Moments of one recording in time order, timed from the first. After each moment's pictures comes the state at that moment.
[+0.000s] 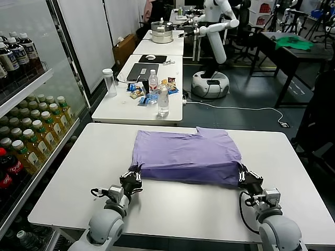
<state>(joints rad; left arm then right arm) 1.11 -1.18 -0.17 -1.78 -0.30 0.31 -0.19 -1.27 1.16 0.52 1.92 0.30 -0.35 0.04</state>
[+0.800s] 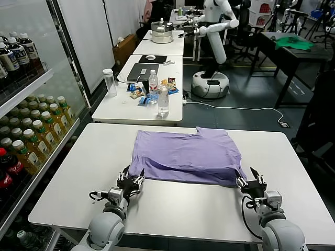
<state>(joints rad) 1.15 -1.19 -0.19 -1.82 -0.28 0.37 -0.24 -1.36 1.18 0.60 1.99 0.30 -0.46 0.08</state>
